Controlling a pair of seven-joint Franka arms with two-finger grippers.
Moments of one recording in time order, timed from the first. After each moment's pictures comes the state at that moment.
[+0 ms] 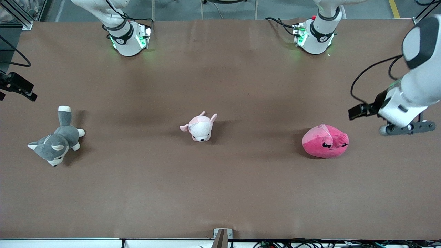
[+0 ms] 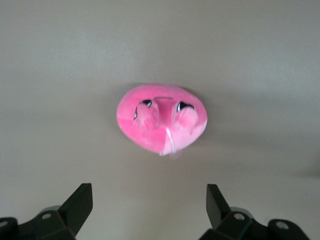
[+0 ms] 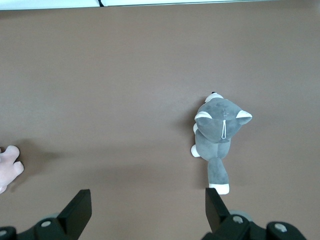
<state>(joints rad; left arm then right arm) 0.05 0.21 -0.19 -1.60 0.03 1.73 -0.27 -0.06 -0.05 -0.03 -1.62 -0.01 1.69 -0.05</state>
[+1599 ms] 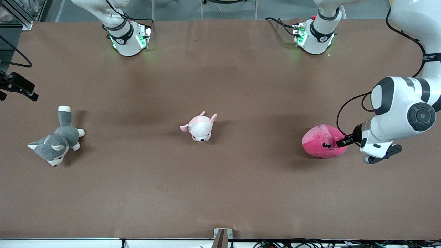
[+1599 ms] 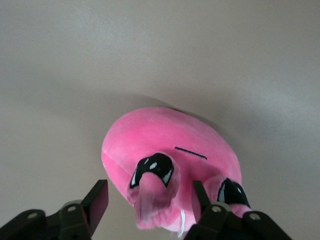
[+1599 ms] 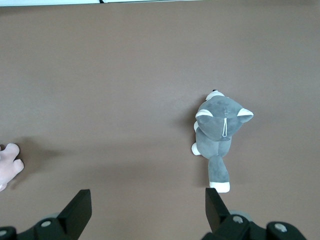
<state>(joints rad) 0.10 0.38 -0.18 -1.76 0.06 2.04 -0.49 -0.06 -0.04 -0.03 -1.61 -0.01 1.68 -0.05</state>
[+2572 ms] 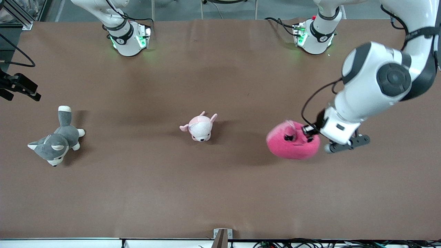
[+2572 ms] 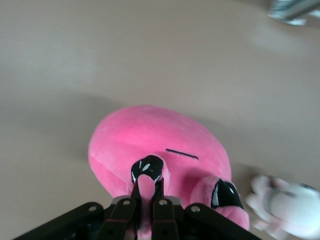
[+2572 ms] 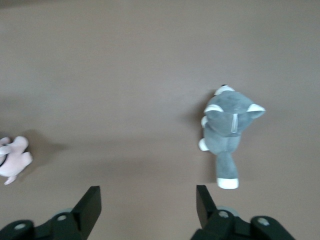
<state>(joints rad) 0.06 0.34 -0.53 -1.46 0.04 1.86 -0.67 -0.05 -0.04 -0.03 -1.62 0.04 1.65 -0.05</state>
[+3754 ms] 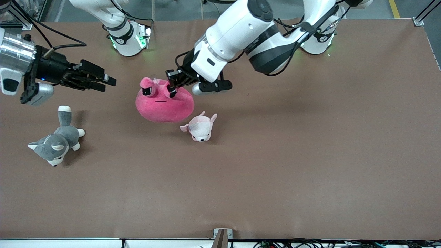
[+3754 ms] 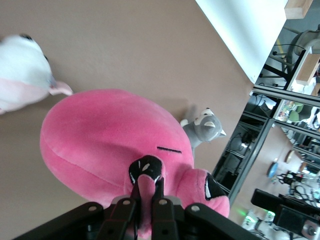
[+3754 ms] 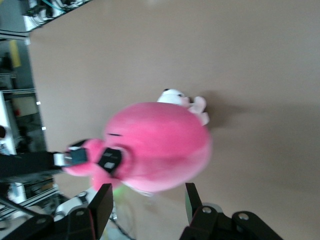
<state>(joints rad) -0.41 0.59 -0.65 -1.23 -0.08 2.41 -1.31 0.10 0.02 -0.02 -1.62 0.69 1.59 0.08</state>
